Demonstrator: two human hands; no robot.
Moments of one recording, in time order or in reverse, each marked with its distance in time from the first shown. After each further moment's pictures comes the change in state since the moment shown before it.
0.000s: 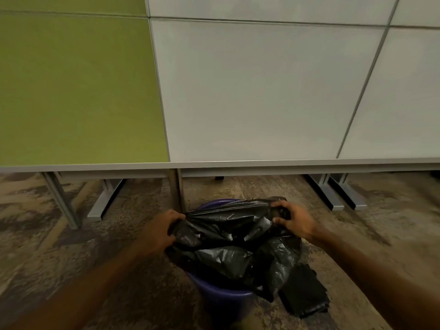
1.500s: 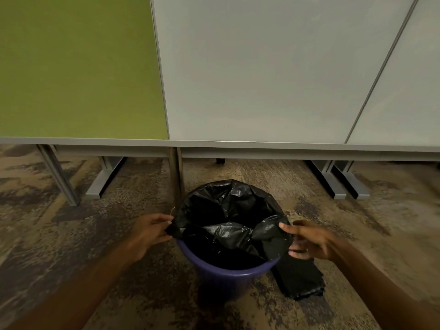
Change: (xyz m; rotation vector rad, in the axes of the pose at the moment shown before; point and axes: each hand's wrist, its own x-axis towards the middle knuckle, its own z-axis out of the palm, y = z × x) left_hand -0.014 -0.024 0.054 -0.976 0.151 -0.595; right_hand -0.023 0.057 0.020 0.686 -0.202 0.626
